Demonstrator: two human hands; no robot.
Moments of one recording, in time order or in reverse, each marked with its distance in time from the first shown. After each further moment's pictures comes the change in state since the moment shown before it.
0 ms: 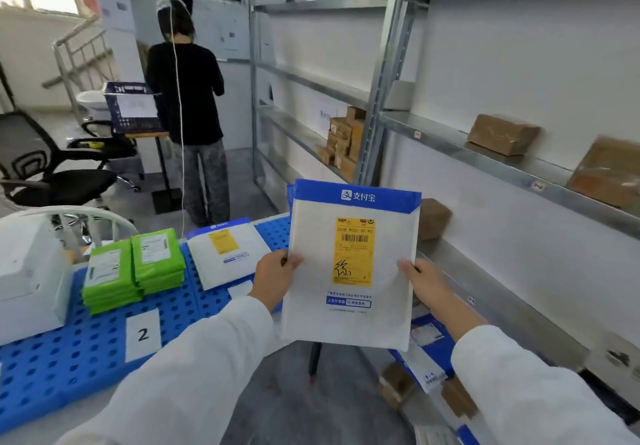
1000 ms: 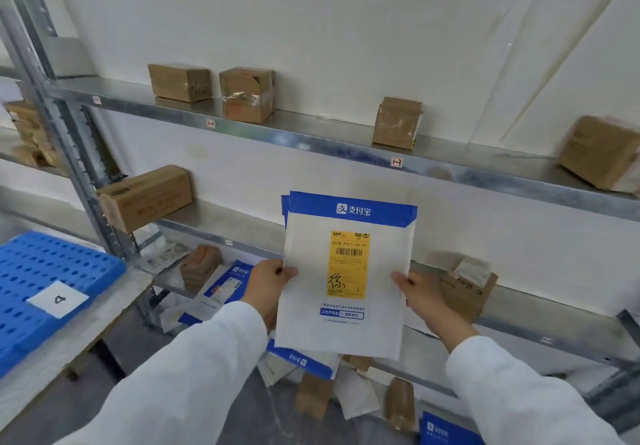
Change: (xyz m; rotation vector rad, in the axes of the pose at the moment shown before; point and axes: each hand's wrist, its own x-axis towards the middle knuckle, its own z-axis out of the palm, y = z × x) left_hand -0.227 0.165 0.393 -0.057 -0.802 0.136; right_hand -0.254 0.295 -0.332 0.185 0.551 0.440
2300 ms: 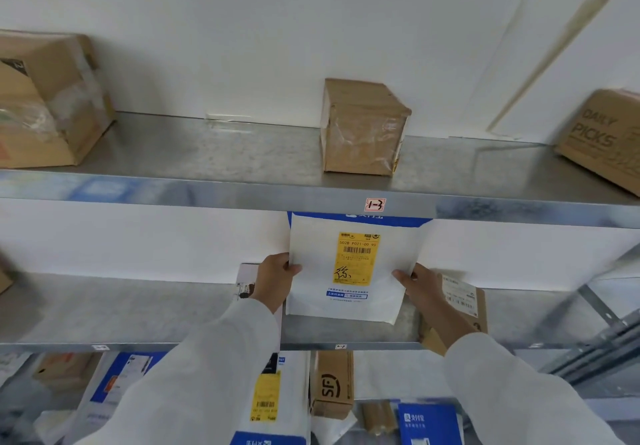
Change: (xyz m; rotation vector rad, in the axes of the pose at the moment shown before) left_hand 0.298 0.047 0.138 0.255 -0.269 0.232; right_hand 0.234 0.032 -0.040 -0.009 0.406 0.283
